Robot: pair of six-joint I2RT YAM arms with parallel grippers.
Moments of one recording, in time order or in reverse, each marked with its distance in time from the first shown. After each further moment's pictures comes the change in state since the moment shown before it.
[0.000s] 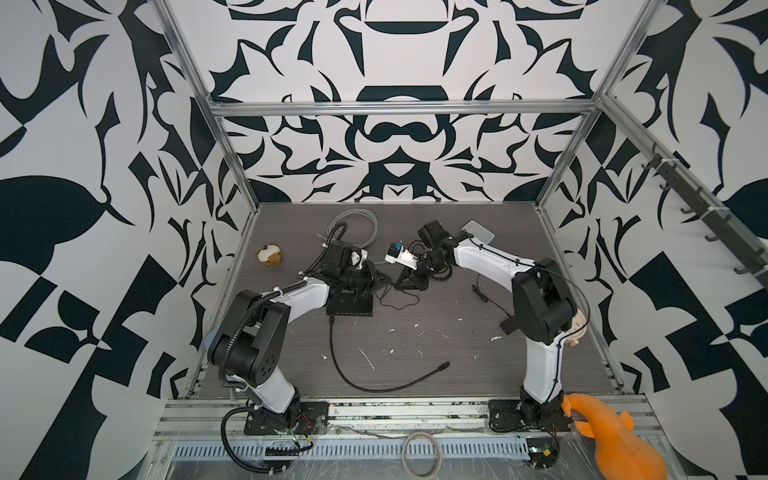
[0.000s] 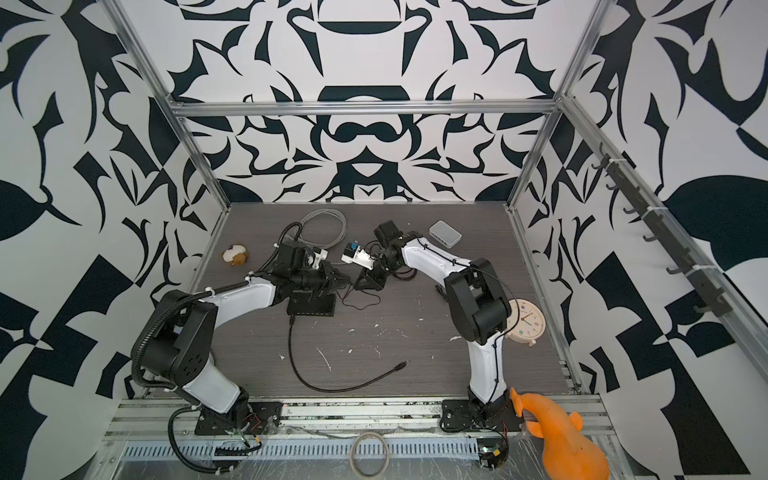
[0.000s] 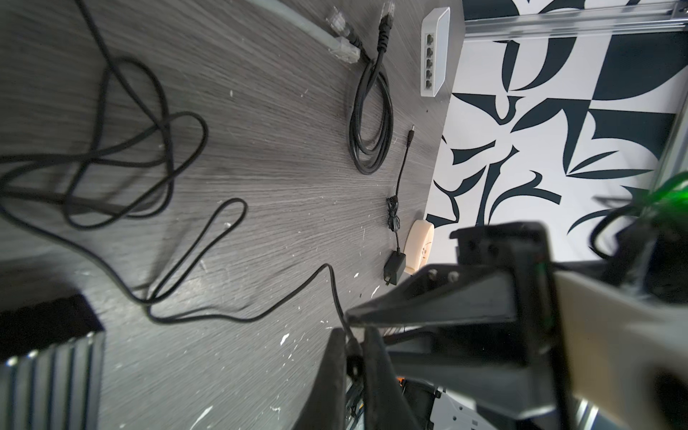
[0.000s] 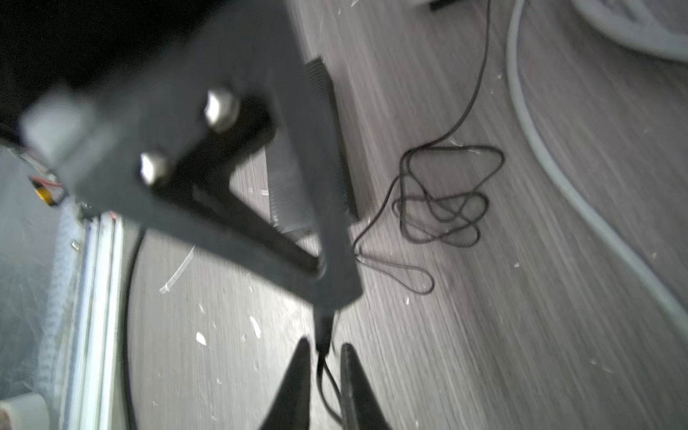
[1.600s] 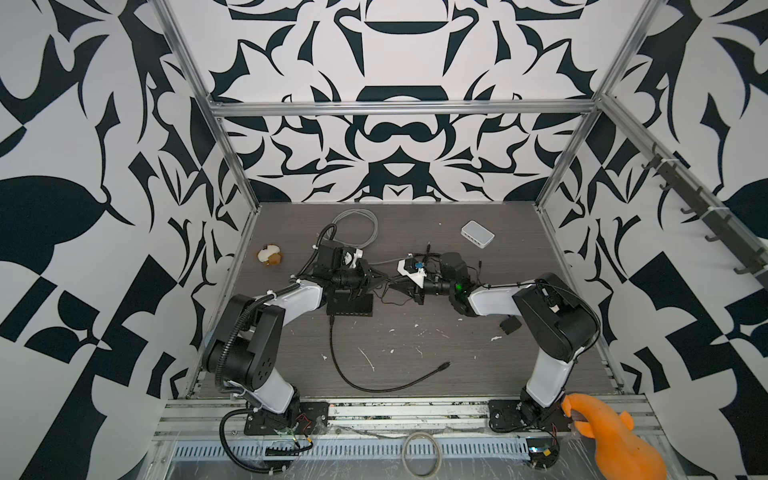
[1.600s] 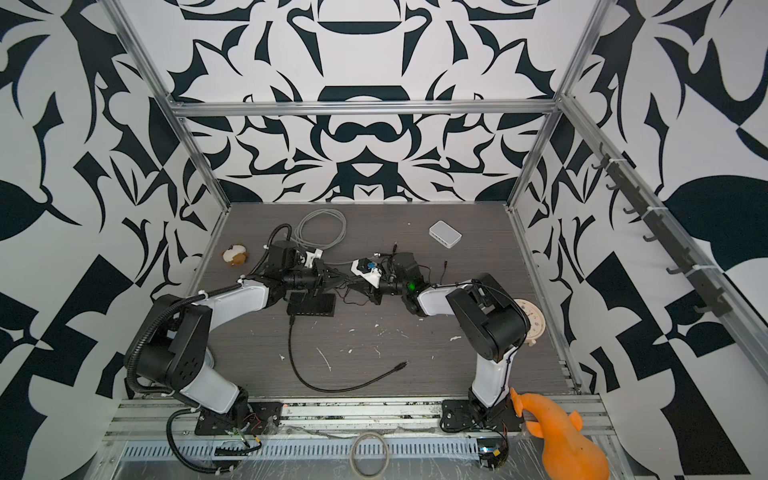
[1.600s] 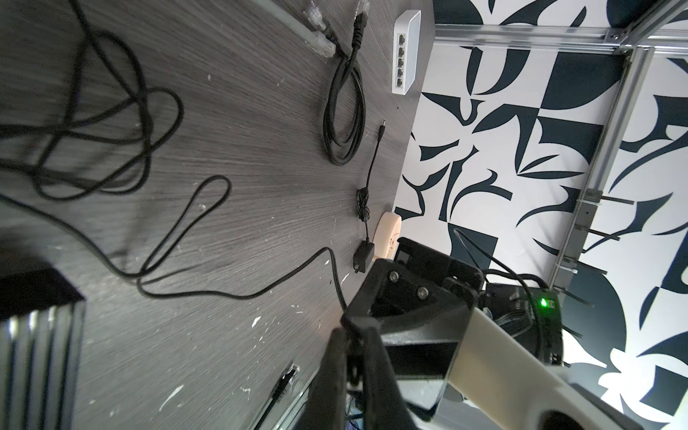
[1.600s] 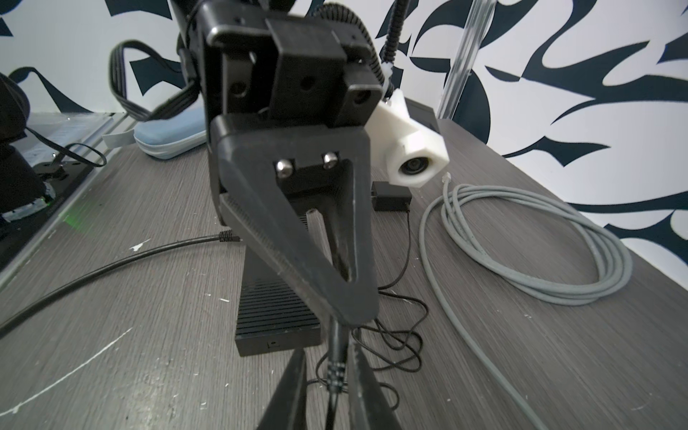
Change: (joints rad) left arm 0.046 -0.036 -0.046 0.076 0.109 -0.093; right arm 0.034 -0.117 -0.614 1.350 -0.059 0.219
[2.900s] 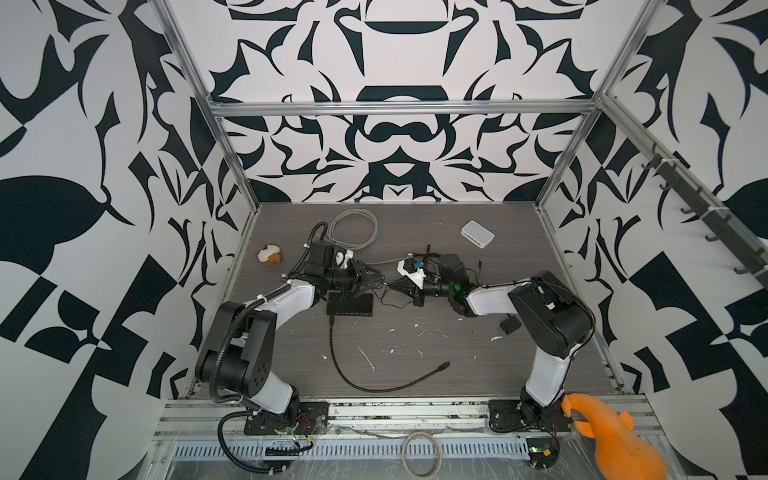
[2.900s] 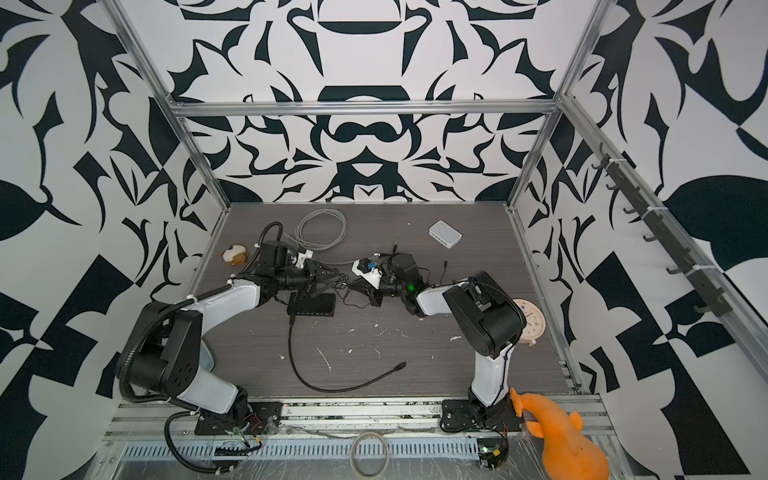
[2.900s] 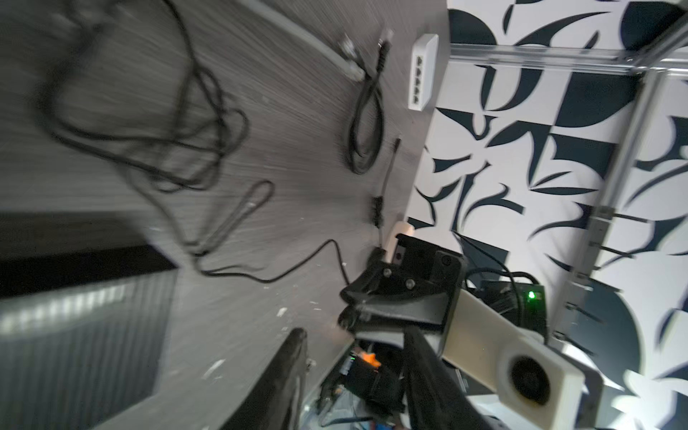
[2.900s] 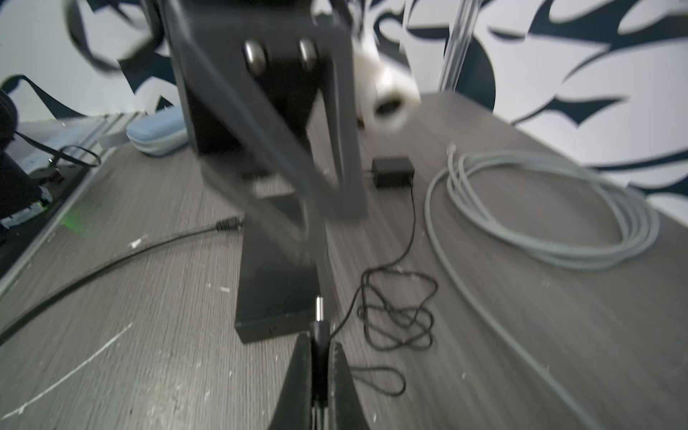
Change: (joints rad) left arm 0.111 -0.077 0.028 -0.250 -0.068 0.139; right arm 0.000 0.031 0.000 -0.067 0.035 0.043
